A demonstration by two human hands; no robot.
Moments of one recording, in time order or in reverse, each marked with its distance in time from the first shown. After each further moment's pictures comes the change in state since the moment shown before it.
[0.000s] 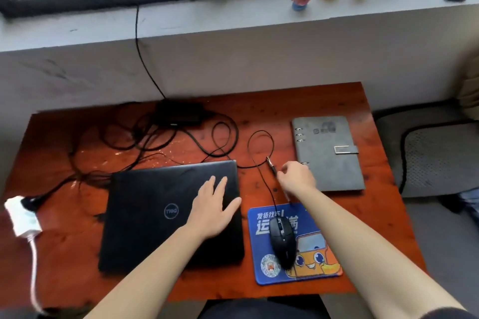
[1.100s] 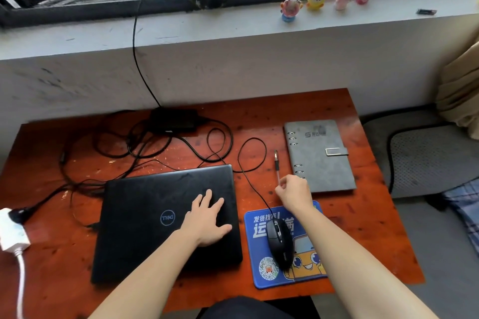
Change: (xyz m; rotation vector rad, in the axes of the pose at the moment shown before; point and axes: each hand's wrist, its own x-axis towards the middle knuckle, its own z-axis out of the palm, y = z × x) left_hand 0.000 -0.019 0.003 0.285 -0.259 -0.014; right_hand -0.026 0.021 0.020 0.132 0.100 -0.018
